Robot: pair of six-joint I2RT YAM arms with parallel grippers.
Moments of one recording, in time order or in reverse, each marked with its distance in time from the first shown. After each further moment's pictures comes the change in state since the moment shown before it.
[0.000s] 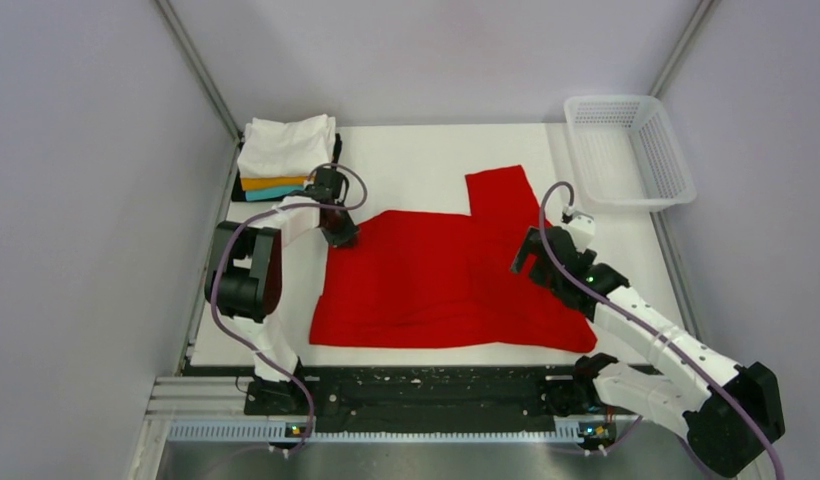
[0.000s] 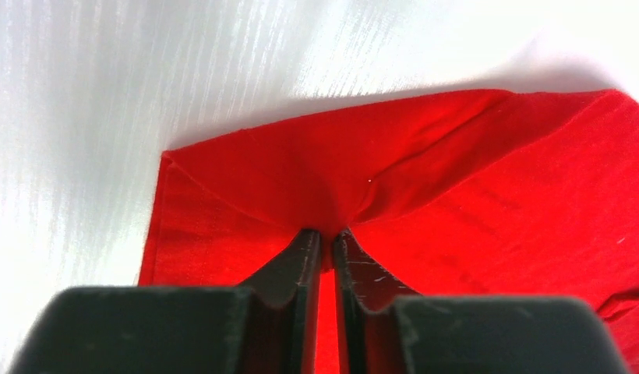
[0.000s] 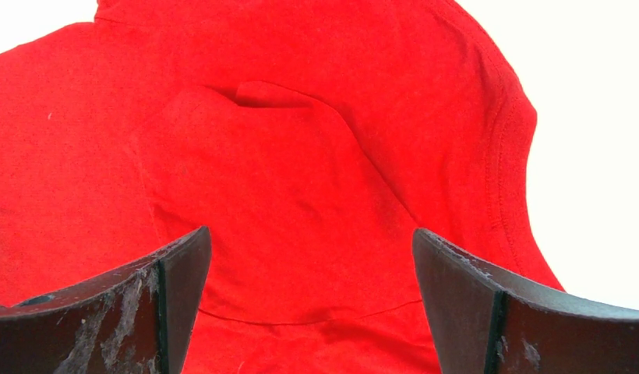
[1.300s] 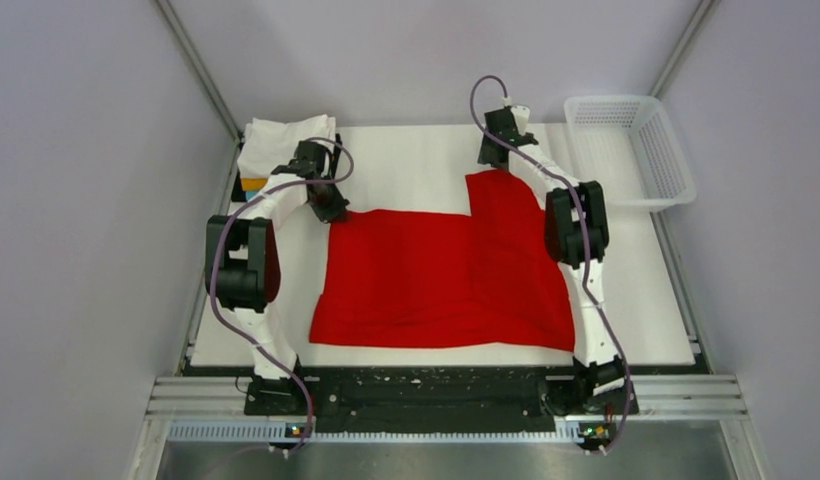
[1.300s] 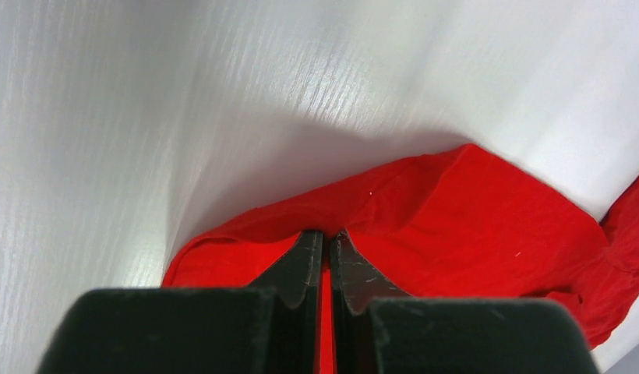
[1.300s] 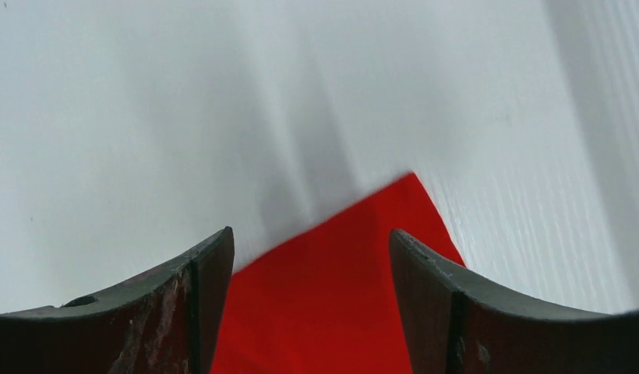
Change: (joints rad) left arm 0.094 0.066 0.239 -0.116 0.080 0.024; right arm -0.246 1.424 1.357 0.123 -0.047 -0.357
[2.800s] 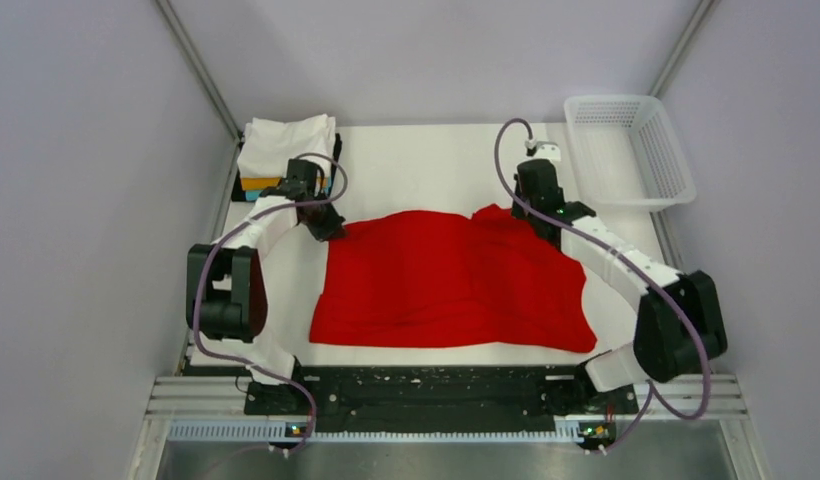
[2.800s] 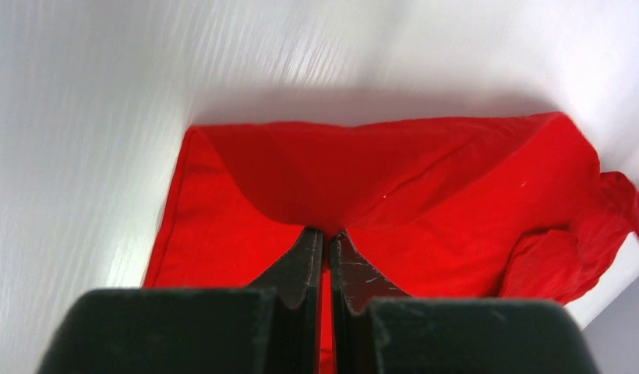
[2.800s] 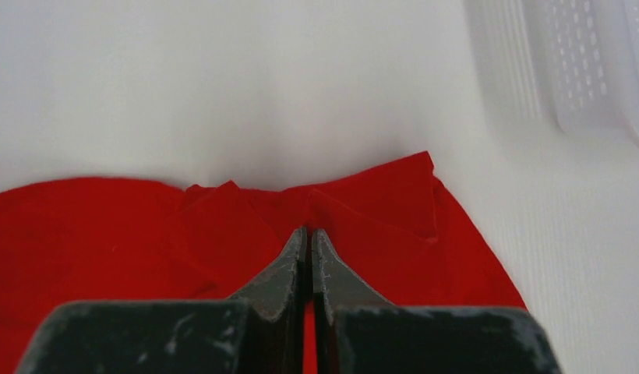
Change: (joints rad) left arm 0.005 -0.187 -0.204 0.027 0.066 -0.021; right arm 0.094 -0.872 -0.951 0.242 -0.048 -0.093
